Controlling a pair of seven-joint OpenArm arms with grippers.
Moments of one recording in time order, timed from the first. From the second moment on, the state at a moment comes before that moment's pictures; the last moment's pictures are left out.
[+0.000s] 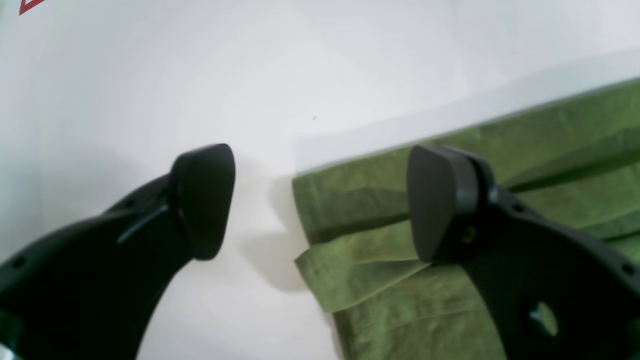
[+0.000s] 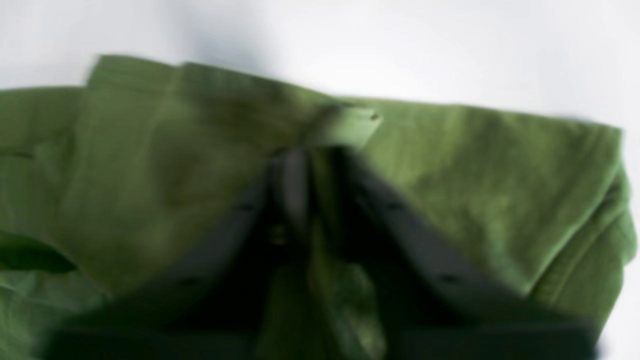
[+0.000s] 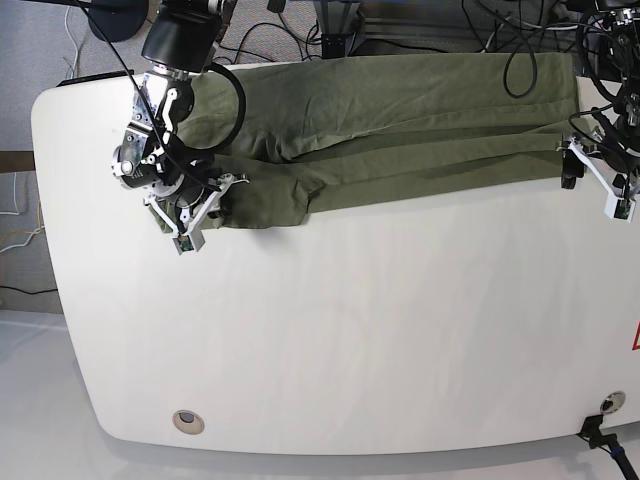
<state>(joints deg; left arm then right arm) 20.8 -33.5 -25.3 103.1 -27.9 -18.9 50.7 2.6 -0.6 21.9 86.8 11.6 35.0 -58.0</state>
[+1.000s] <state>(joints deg) 17.1 -33.5 -21.9 99.7 -27.8 -18.7 50.7 -19.8 10.1 21.6 109.1 64.5 34.8 -79.4</state>
